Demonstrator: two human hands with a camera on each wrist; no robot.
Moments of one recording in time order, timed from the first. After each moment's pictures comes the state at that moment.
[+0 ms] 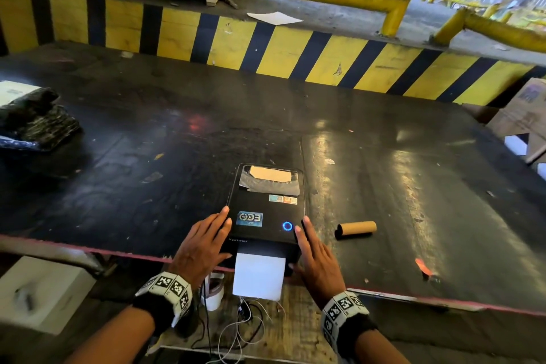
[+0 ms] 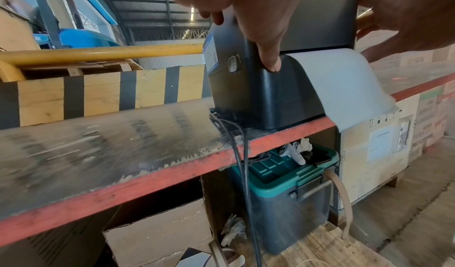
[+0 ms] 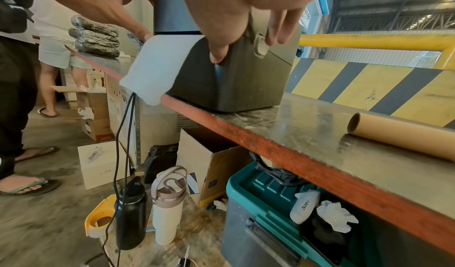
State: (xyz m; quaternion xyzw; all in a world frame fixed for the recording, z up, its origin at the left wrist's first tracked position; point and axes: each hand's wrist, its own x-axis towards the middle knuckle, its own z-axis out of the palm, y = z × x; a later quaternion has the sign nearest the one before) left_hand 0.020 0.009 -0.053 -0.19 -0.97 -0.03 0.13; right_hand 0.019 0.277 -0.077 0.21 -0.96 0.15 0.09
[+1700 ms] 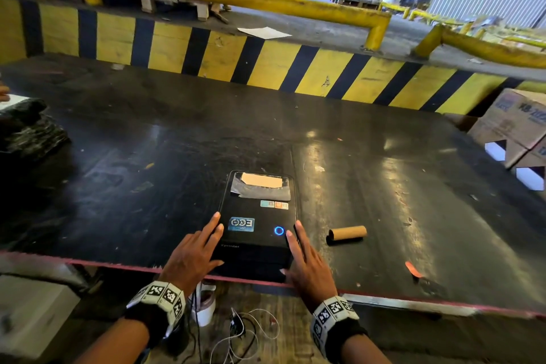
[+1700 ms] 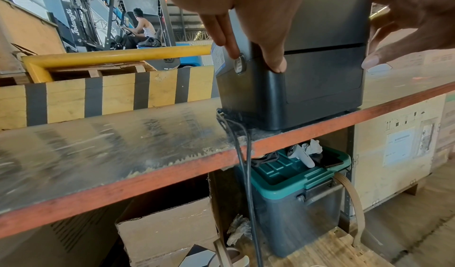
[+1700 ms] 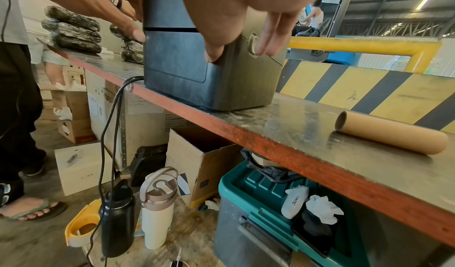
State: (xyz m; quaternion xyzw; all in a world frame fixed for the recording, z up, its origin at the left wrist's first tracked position) left_hand 0.024 0.011 -0.052 -0.17 -0.97 -0.07 0.13; right_hand 0.021 0.274 -0.077 0.18 -0.97 0.16 0.06
